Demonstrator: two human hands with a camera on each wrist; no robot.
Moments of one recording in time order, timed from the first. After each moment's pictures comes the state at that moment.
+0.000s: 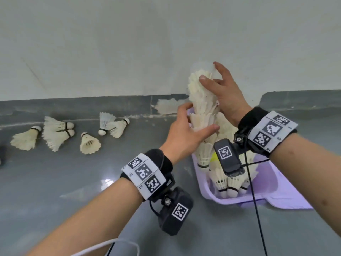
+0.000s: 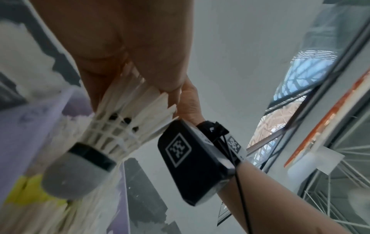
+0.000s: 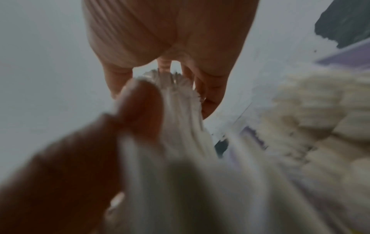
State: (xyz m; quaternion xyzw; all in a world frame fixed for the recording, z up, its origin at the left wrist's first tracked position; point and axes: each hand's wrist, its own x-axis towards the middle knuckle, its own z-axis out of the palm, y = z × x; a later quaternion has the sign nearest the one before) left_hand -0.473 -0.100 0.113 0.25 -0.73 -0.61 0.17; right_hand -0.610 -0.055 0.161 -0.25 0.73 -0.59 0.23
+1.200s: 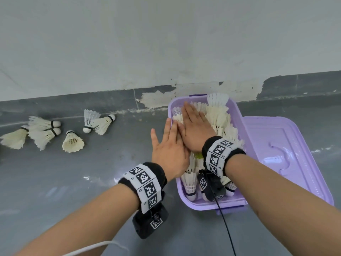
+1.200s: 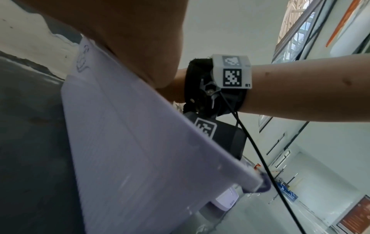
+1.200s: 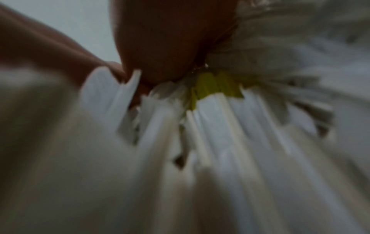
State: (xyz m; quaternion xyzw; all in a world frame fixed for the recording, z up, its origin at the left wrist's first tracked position) left_hand -0.512 -0.060 0.036 0.26 -0.96 -0.10 -0.09; right_hand -0.638 -0.024 0.032 -0.50 0.85 -0.03 0.15
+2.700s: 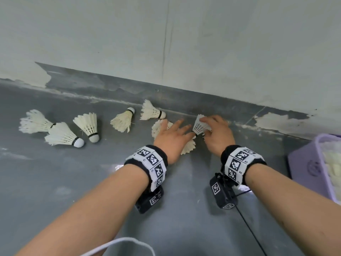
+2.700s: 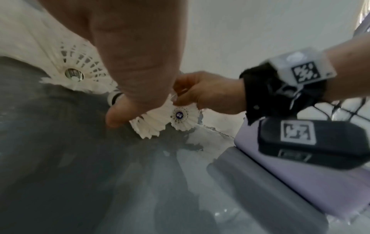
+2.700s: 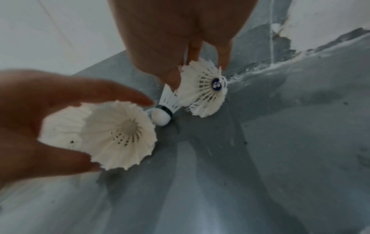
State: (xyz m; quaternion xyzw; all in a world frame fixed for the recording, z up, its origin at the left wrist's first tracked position) left_hand -0.289 -0.354 -0.010 0.23 -0.97 -0.08 -0.08; right_hand -0.443 -0.280 -0.010 -0.48 0.85 -0.15 0.14
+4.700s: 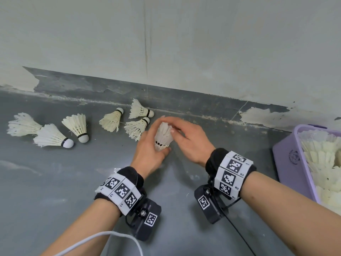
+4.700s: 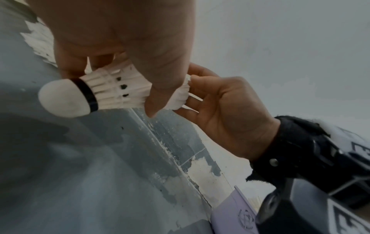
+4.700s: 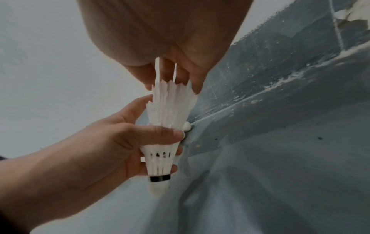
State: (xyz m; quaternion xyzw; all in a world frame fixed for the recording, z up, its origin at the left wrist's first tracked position) left_hand -0.255 -0.322 -0.025 0.42 -0.75 -0.47 0.23; right_hand -0.388 -0.257 0.035 -0.57 0.70 -0.34 0.27
